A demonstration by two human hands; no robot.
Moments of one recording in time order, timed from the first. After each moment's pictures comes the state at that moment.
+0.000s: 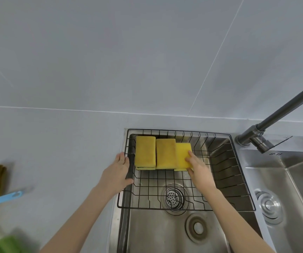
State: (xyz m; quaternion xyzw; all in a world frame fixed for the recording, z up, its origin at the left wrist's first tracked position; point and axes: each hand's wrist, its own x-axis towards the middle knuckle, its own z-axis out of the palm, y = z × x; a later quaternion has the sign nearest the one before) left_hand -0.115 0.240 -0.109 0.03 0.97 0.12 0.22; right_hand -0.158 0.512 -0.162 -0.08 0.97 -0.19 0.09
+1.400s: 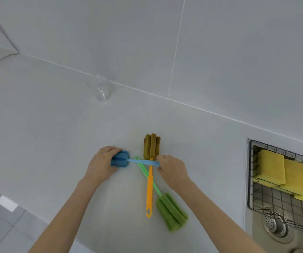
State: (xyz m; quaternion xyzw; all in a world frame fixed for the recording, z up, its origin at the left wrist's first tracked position) left_hand 0.086 -0.143 -0.088 -0.21 0.95 0.24 0.02; right_hand -0.021 0.058 -0.098 -0.39 0.91 -0.08 0.12
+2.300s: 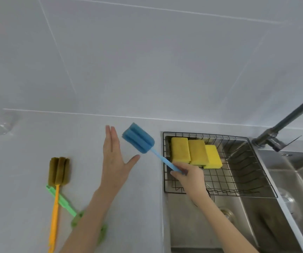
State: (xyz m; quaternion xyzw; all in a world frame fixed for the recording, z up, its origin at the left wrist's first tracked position) left_hand -0.034 0.119 -0.030 -0.08 0.89 0.41 -0.16; right_hand -0.048 0.332 -0.058 0.03 0.90 -0.43 0.06
